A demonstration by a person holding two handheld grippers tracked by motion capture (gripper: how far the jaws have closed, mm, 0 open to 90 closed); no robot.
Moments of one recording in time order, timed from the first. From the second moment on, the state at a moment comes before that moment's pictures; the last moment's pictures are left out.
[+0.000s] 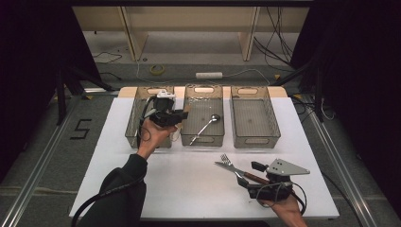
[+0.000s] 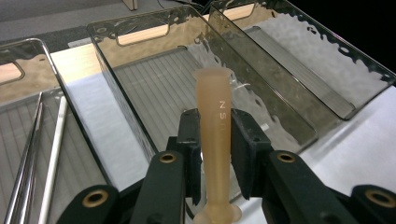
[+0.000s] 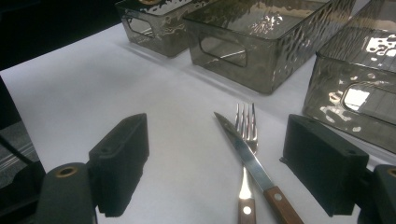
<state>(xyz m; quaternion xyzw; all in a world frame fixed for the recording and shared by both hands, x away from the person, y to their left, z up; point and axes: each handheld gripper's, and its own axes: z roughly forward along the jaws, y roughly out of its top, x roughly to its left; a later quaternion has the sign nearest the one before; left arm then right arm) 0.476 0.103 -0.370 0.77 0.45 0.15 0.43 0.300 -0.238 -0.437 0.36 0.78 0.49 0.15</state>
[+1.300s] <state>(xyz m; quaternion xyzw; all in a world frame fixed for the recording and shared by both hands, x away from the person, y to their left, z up) 0.527 0.058 -0.386 0.74 0.47 0.16 0.45 0.299 -0.239 -0.437 0.36 0.78 0.50 0.15</state>
